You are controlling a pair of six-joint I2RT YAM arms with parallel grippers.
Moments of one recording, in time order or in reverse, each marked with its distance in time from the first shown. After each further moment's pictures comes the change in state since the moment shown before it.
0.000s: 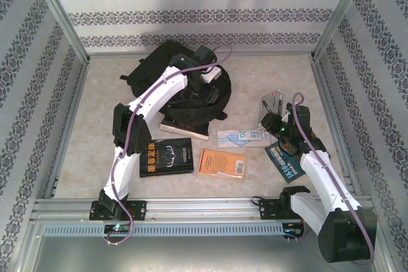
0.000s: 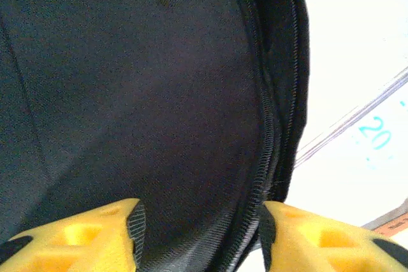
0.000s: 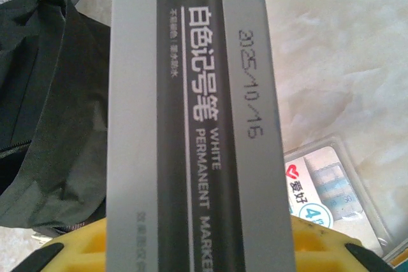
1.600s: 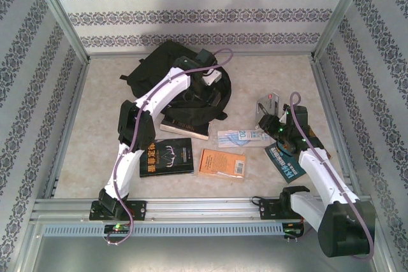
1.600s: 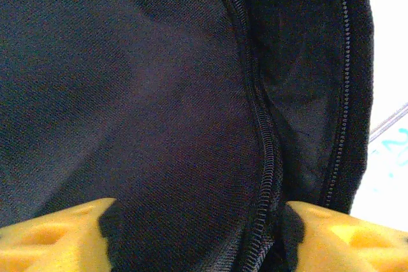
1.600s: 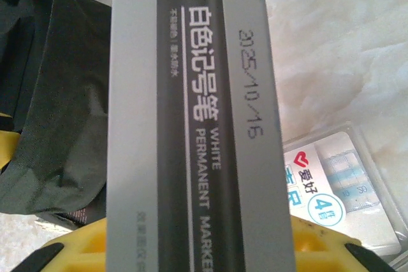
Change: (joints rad) left arm 0.014 0.088 0.028 0.030 0.038 0.010; right arm 0.000 0.047 -0.009 0.021 -0.050 0.003
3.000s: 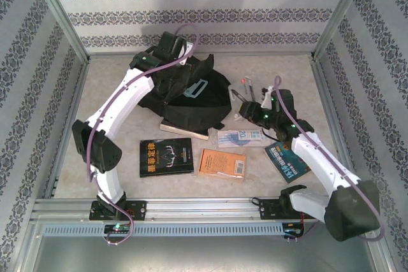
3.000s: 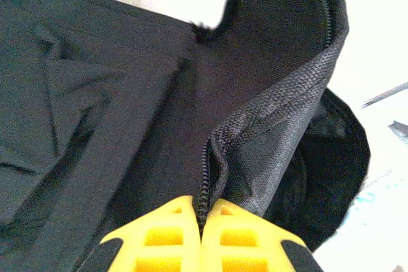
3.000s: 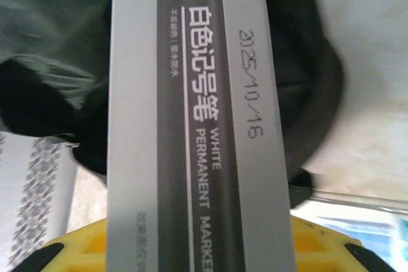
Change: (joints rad) left arm 0.105 -0.531 -0.403 0.241 -0.118 -0.148; right arm 0.277 0.245 0.312 0.066 -0.154 0.012
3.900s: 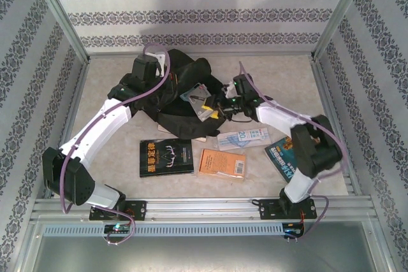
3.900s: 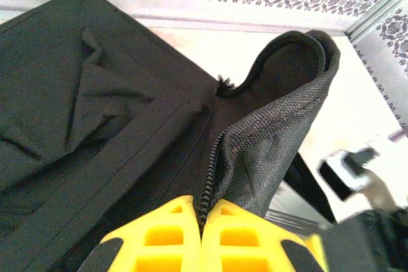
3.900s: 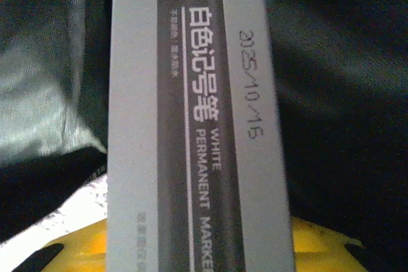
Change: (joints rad) left arm 0.064 -0.321 -0.523 0.520 0.059 -0.190; right arm 0.098 0.623 0.326 0.192 -0.380 0.462
